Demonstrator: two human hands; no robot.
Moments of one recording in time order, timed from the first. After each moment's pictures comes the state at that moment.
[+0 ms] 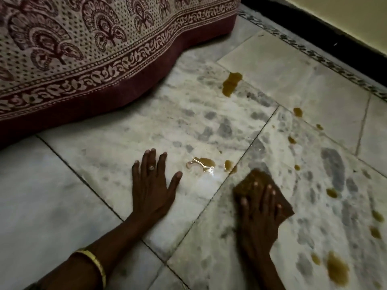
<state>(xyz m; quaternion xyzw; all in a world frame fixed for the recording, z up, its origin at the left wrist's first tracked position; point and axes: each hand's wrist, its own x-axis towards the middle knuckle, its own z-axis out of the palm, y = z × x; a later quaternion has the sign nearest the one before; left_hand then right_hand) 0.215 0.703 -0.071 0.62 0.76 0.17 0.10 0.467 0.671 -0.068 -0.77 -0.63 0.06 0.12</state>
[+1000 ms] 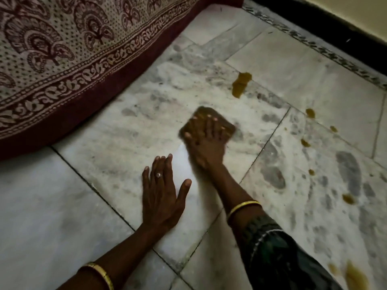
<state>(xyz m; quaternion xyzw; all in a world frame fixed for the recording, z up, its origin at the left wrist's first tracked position) 0.208 0.703 -0.064 0.62 0.74 0.23 0.14 0.314 0.848 -0.061 -0.63 -0.77 0.10 0.09</state>
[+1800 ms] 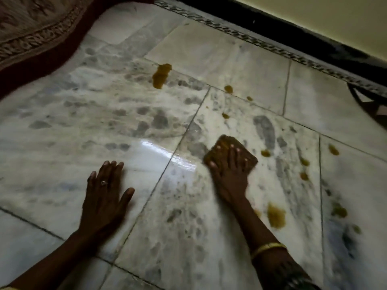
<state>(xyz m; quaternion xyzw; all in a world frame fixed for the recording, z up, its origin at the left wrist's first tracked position) 0.226 0.685 -0.073 0.75 0.64 0.14 0.12 0.553 0.716 -0.058 -0.77 -0.63 0.08 0.08</state>
